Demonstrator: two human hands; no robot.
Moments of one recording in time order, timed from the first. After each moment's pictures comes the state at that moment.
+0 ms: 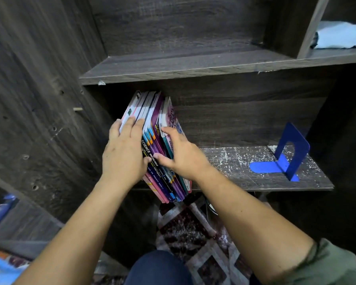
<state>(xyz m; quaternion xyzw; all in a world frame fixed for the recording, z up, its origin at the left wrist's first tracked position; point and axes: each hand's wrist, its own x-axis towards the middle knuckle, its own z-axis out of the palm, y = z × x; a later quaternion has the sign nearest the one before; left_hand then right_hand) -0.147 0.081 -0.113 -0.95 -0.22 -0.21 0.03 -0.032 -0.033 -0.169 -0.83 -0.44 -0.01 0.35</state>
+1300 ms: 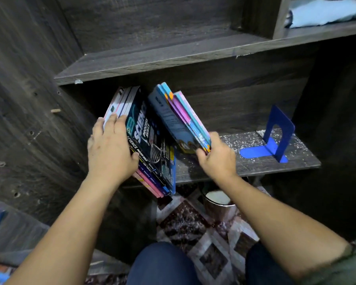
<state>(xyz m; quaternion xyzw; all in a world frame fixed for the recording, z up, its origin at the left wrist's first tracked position) -0.144 0.080 -0.110 -0.96 -0.24 -0.16 0.05 -0.026 -0.111 -0.205 -0.91 -0.17 -0.11 0.36</state>
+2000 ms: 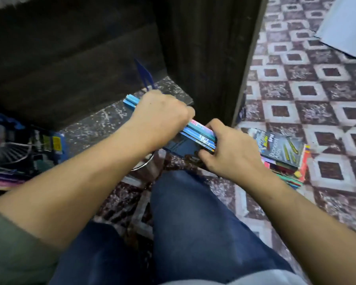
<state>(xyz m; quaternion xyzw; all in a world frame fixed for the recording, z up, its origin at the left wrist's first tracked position) -0.078 -0.251 -0.135 -0.86 0.42 -0.17 0.24 -0.143 -0.412 -0.206 -0.97 -0.04 -0.11 0.23</state>
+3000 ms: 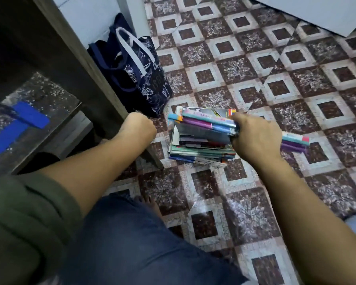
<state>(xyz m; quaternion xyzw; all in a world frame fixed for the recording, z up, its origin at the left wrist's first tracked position) -0.006 -0.466 -0.282 -0.77 0.45 0.10 0.44 -0.153 -0.657 -0.316 -0.97 0.25 -0.04 0.04</state>
